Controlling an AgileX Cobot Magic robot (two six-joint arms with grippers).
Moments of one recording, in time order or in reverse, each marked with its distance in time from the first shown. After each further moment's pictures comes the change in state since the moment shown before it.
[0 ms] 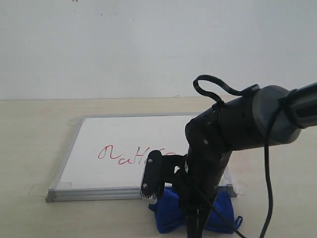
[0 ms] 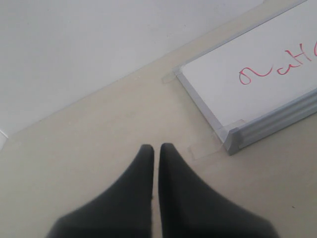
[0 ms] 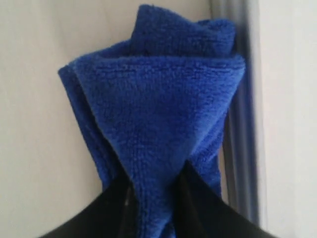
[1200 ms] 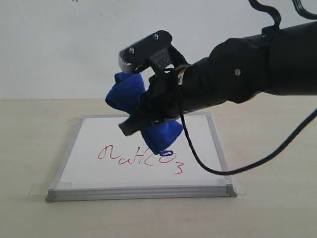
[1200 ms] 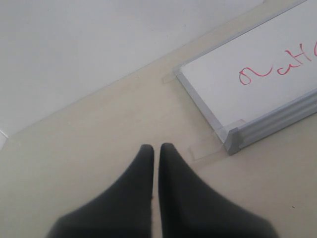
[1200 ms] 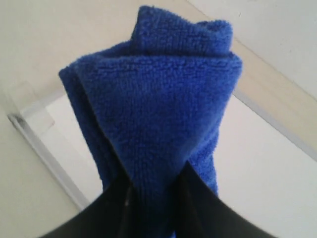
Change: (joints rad) left arm 0.000 0.000 0.000 0.000 0.000 0.000; right arm 0.000 -0.242 -0.090 0.172 -0.395 0.421
